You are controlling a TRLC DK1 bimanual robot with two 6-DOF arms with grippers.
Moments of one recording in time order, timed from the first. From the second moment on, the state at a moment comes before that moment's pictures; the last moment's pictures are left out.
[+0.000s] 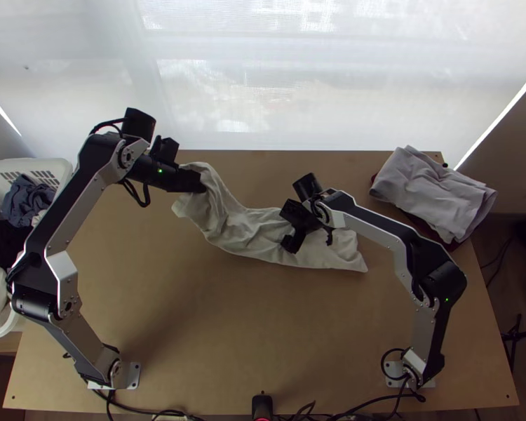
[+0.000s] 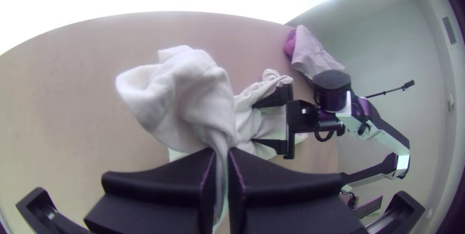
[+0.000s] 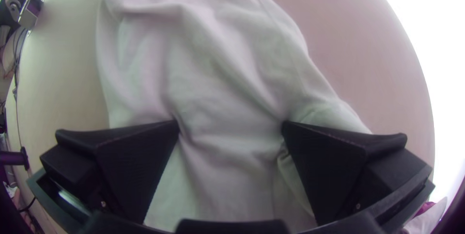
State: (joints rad) left arm -0.21 1.80 1.83 -1.08 0.57 -0.10; right arm 0.56 2.03 1.42 -0.58 -0.16 -0.53
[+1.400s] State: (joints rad) left arm -0.66 2.16 2.23 -0.75 0.65 -0.27; right arm 0.21 1.41 1.24 -0.89 -0.22 -0.50
